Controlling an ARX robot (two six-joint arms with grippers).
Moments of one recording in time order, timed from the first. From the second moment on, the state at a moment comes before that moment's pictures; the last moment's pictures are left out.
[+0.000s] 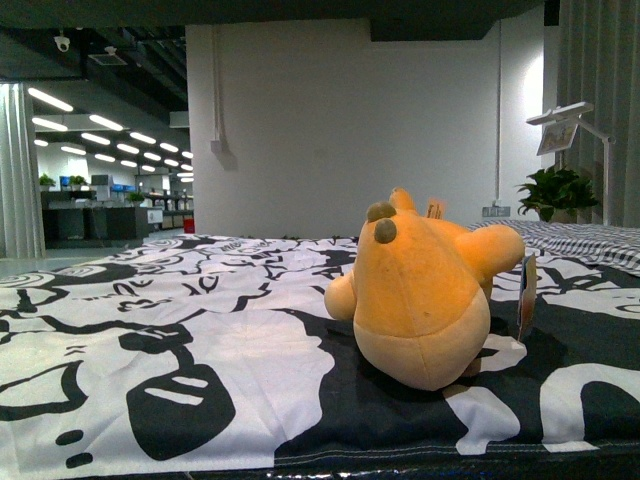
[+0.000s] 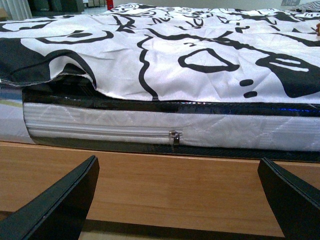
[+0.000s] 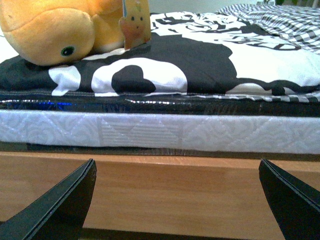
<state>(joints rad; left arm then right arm) 0.00 0.00 0.01 -0.01 0.00 -0.01 0.00 0.00 0.01 0.00 0.00 0.00</state>
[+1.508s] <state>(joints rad) 0.00 0.00 0.01 -0.01 0.00 -0.01 0.48 1.52 1.00 0.55 0.27 -0.05</state>
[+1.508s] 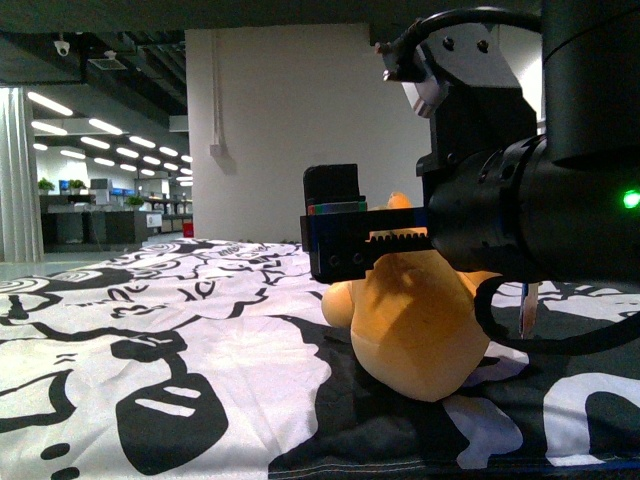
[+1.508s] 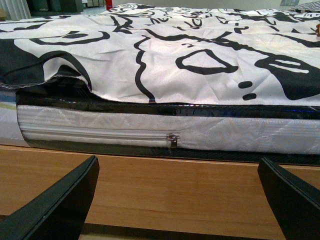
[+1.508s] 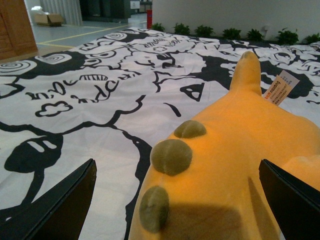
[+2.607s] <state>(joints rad) 0.00 0.00 0.01 -0.01 0.00 -0.01 0.36 1.43 0.86 0.64 0.20 -0.03</state>
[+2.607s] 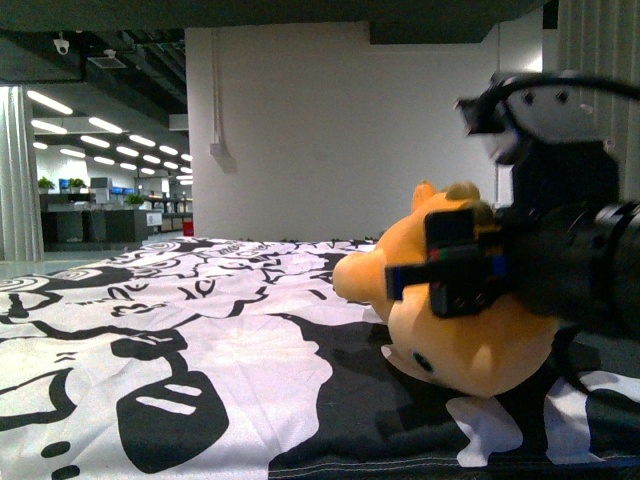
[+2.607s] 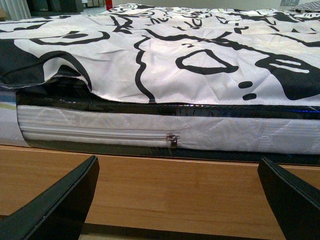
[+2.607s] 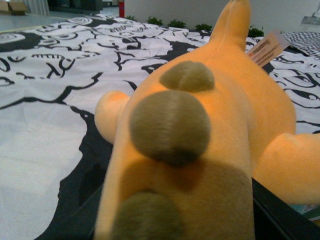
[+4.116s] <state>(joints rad) 0.00 0.00 0.01 -0.01 0.00 -0.01 0.02 0.11 0.05 0.26 -0.24 0.24</state>
